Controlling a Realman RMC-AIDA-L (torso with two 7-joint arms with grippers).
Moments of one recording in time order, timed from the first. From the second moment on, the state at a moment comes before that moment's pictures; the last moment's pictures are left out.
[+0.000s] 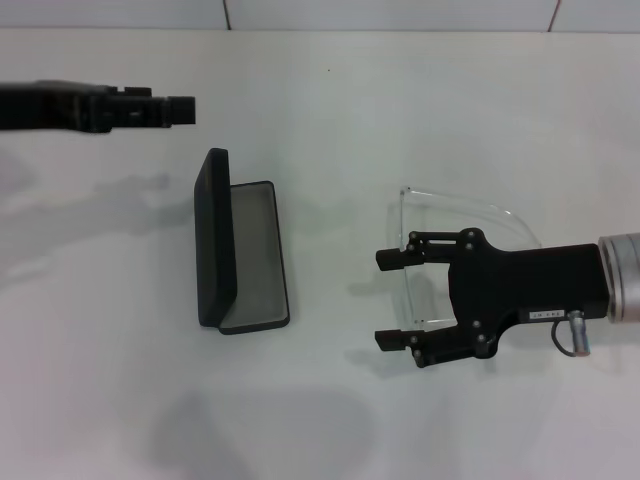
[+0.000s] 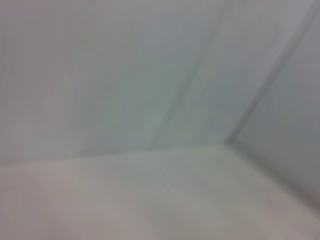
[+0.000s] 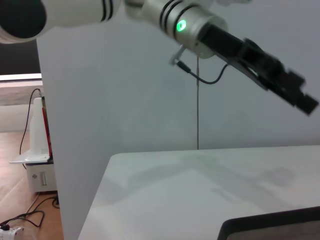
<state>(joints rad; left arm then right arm) -0.42 -2.07 0.74 1.38 2.04 1.70 -2.31 0.49 2.03 -1.40 -0.70 -1.49 -1.50 1.11</state>
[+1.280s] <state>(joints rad) -0.61 -2.09 1.24 1.41 2.57 1.63 -2.85 0.48 2.03 -1.43 -0.72 -1.47 -1.49 1.07</state>
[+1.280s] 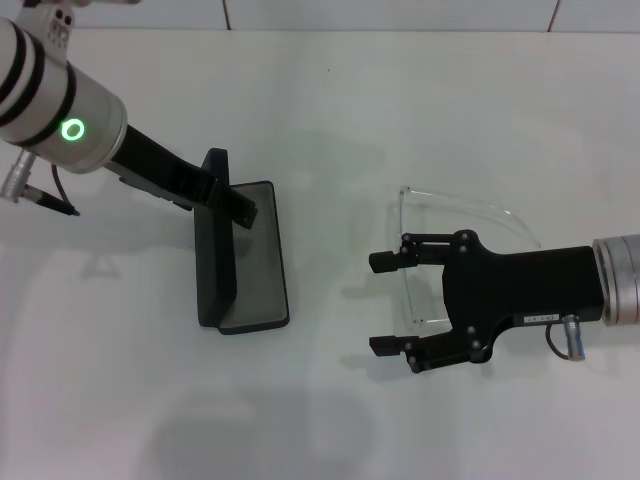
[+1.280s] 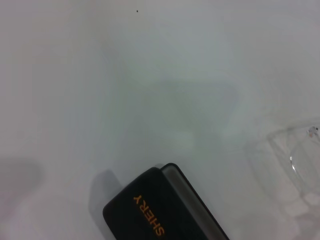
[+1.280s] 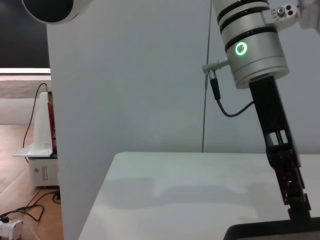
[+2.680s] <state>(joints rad) -0.63 -2.09 1.31 1.34 2.60 1.57 -2.79 0.49 2.03 -1.43 -0.72 -1.47 -1.49 1.07</state>
